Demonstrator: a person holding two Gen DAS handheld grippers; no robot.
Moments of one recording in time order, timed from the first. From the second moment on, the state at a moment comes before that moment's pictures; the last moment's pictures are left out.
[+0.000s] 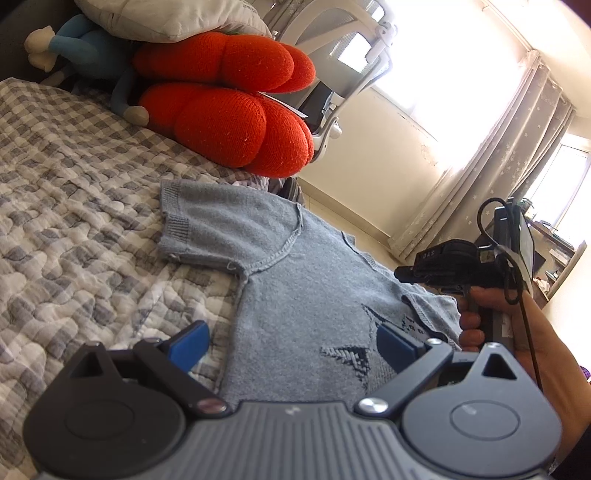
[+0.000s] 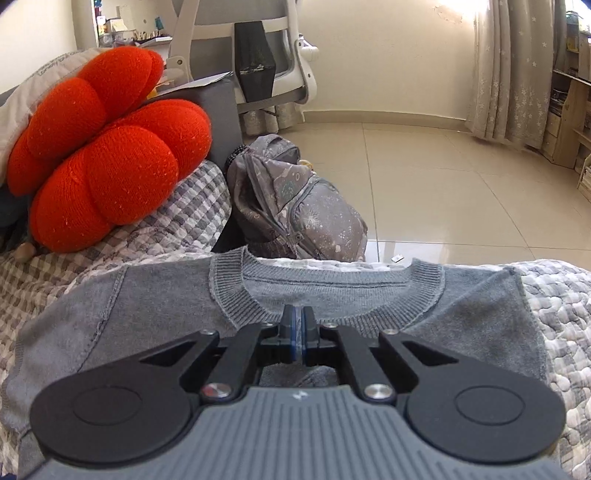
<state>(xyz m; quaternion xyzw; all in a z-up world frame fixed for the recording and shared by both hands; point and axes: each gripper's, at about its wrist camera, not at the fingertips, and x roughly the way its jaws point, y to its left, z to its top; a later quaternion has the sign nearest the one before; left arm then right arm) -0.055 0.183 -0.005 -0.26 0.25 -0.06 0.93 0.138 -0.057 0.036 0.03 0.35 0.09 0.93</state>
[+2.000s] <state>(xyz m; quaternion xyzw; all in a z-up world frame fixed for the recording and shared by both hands) 0.057 -0.028 0.062 -0.18 0.34 -0.15 0.91 -0.276 -0.221 0.038 -0.06 0.26 0.14 0.95</state>
